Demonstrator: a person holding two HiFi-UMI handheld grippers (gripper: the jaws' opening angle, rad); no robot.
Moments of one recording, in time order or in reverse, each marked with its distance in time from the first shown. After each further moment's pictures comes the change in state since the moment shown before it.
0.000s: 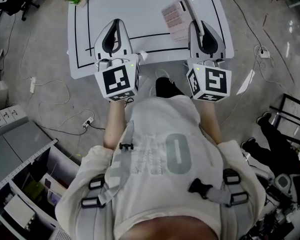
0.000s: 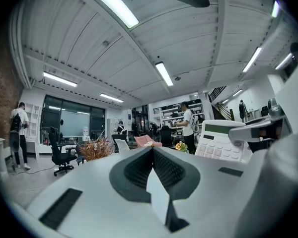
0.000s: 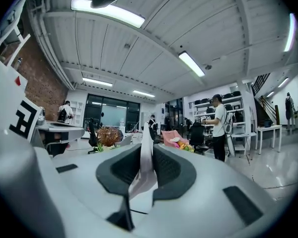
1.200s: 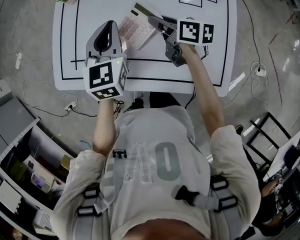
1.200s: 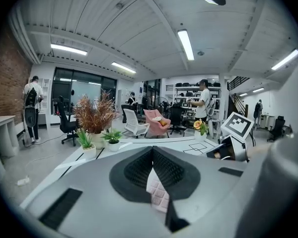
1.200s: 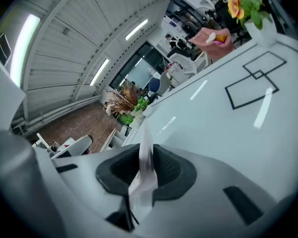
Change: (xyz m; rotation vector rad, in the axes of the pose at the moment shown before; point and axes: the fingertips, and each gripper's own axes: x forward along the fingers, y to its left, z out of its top) left arm 0.142 0.050 -0.122 -0.176 0.331 0.105; right arm 0.251 0.071 -0.188 0.684 0.770 0.728
